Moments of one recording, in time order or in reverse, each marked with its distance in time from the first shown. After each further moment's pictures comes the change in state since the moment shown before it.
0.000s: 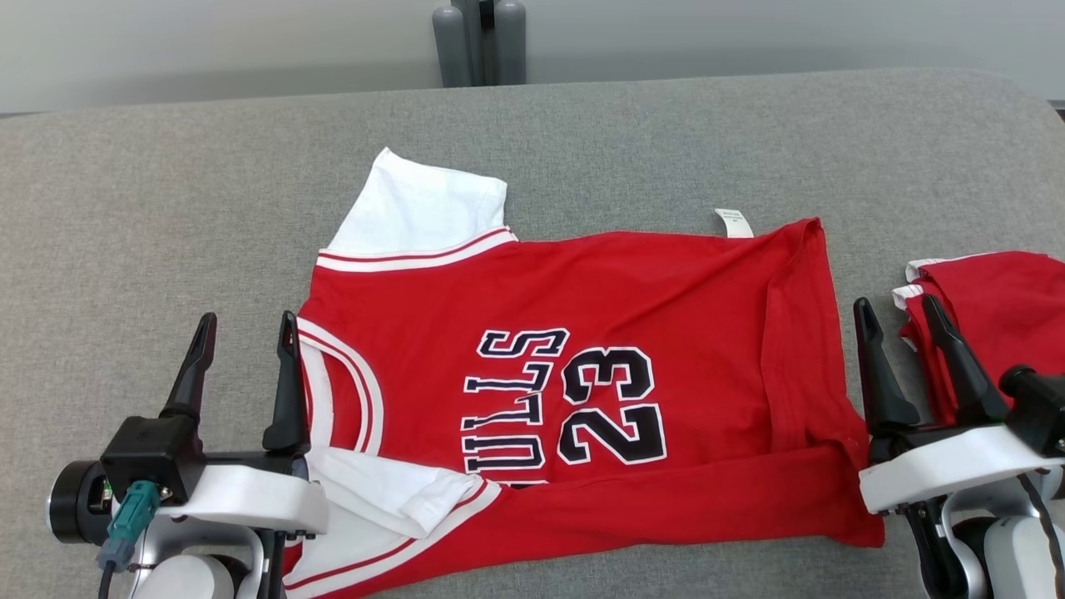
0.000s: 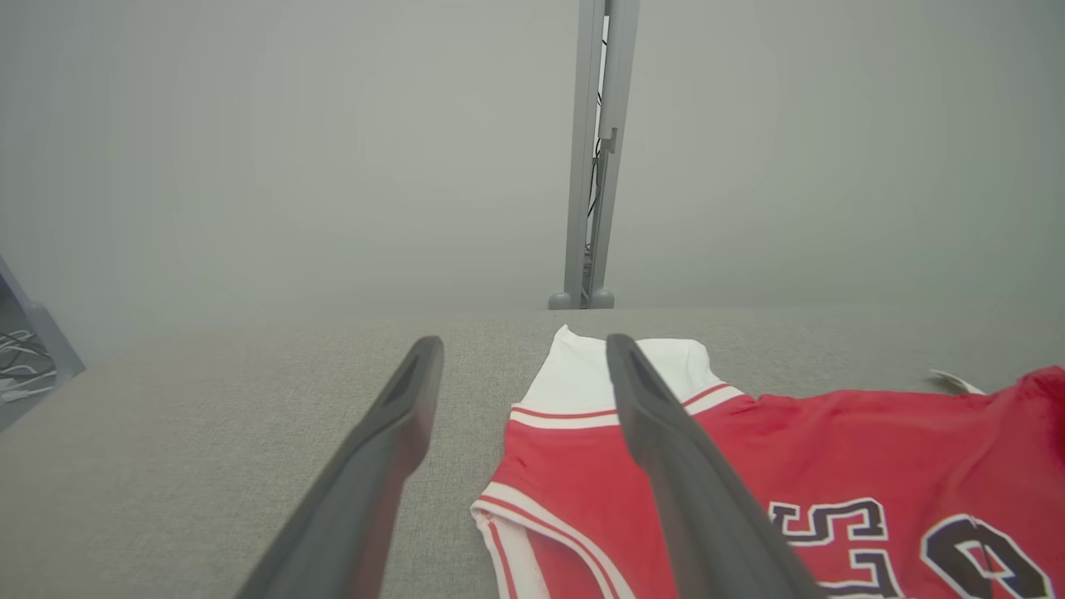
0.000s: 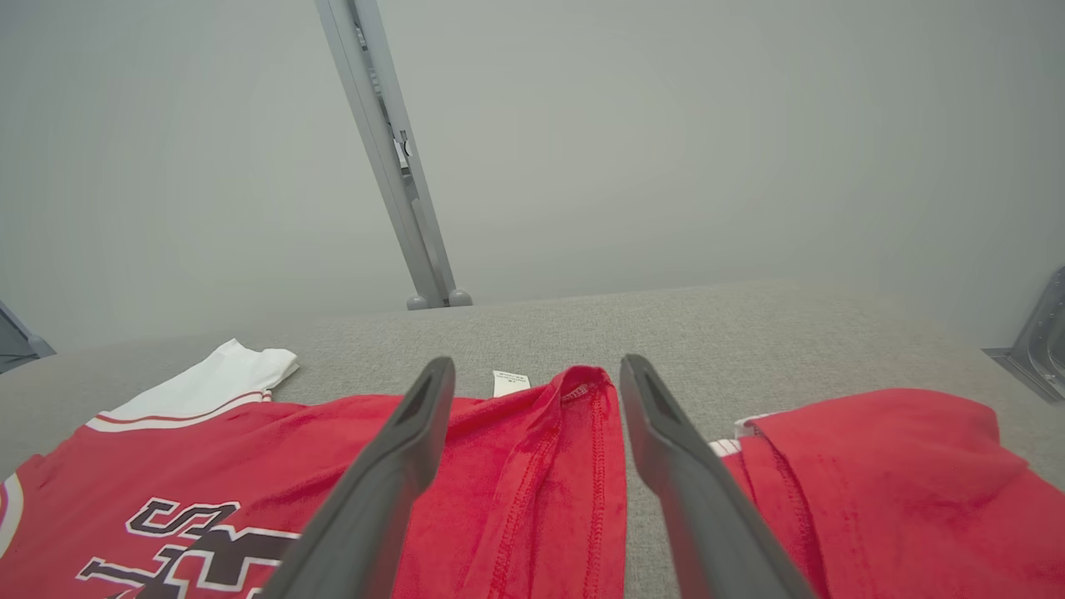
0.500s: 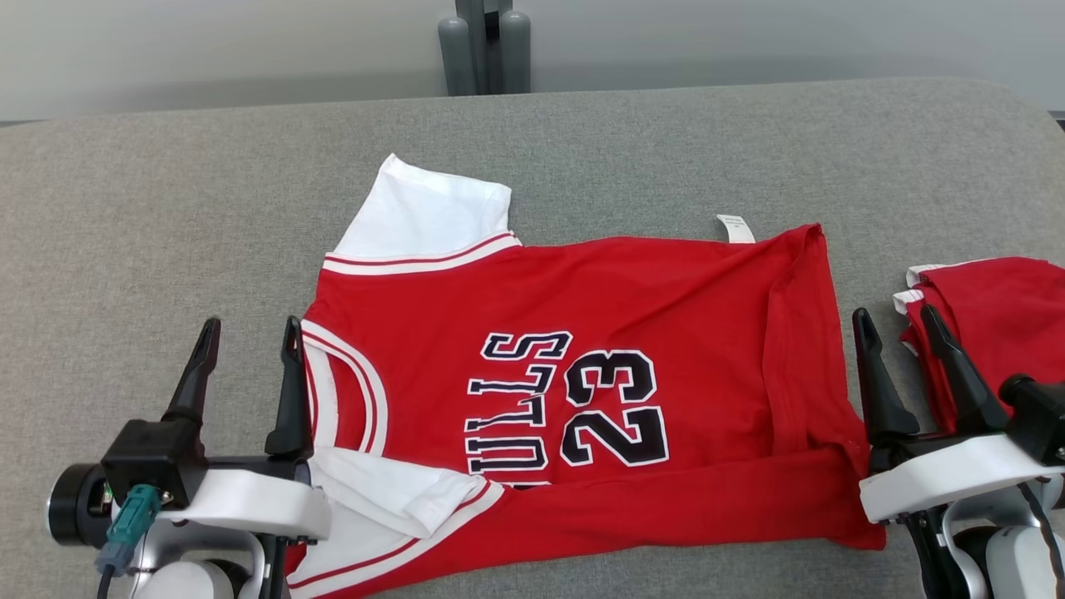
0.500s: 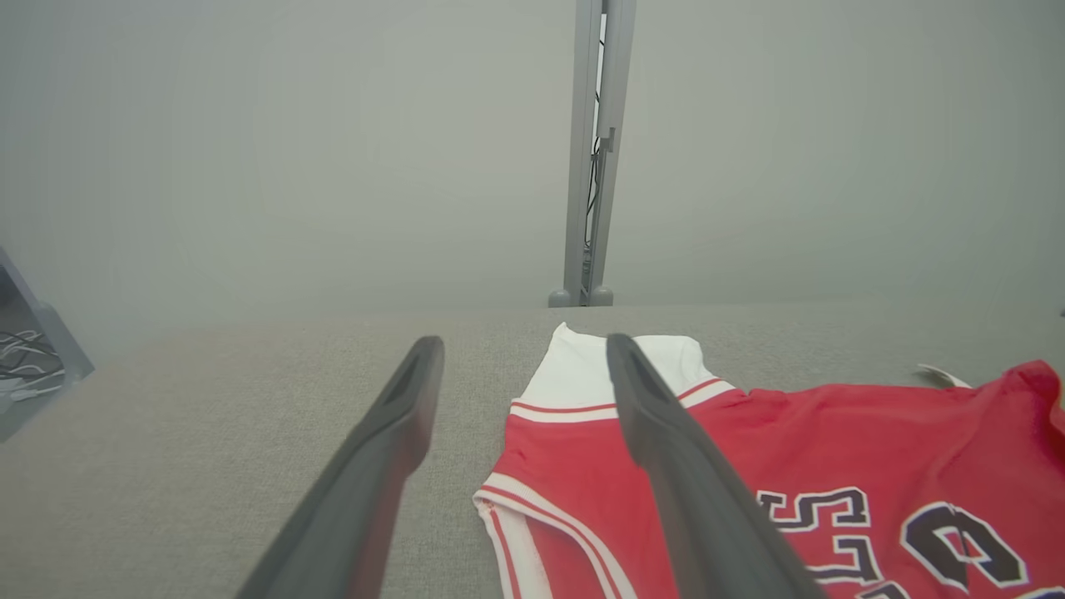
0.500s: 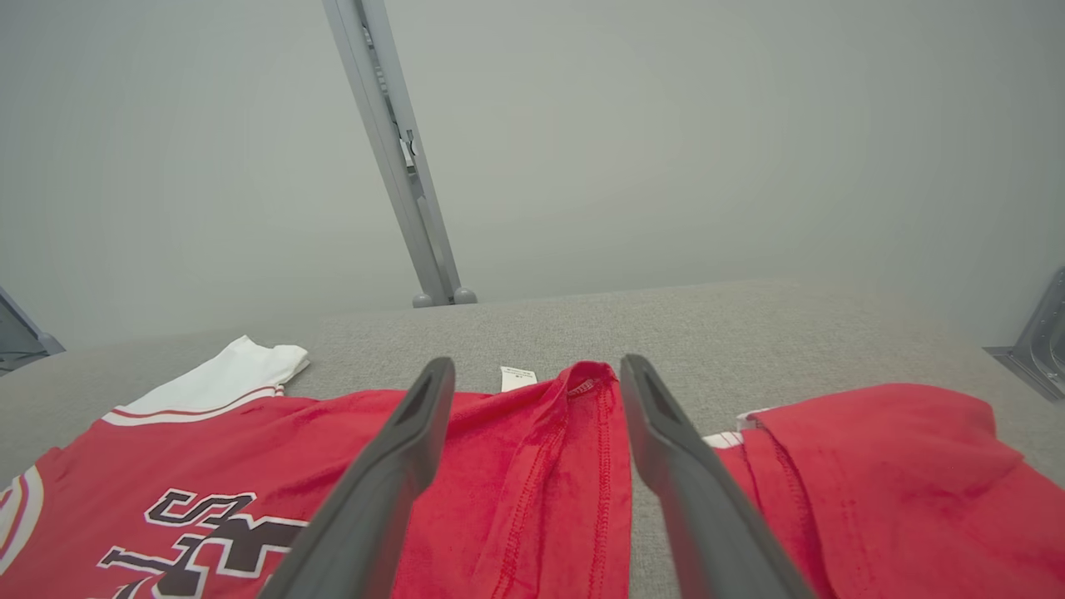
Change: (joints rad) left arm 0.027 0.016 -0.013 -0.044 0.001 0.018 0.035; right arm 0.028 0.002 -0.002 -0.021 -0.001 0.000 0.015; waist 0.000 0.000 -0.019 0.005
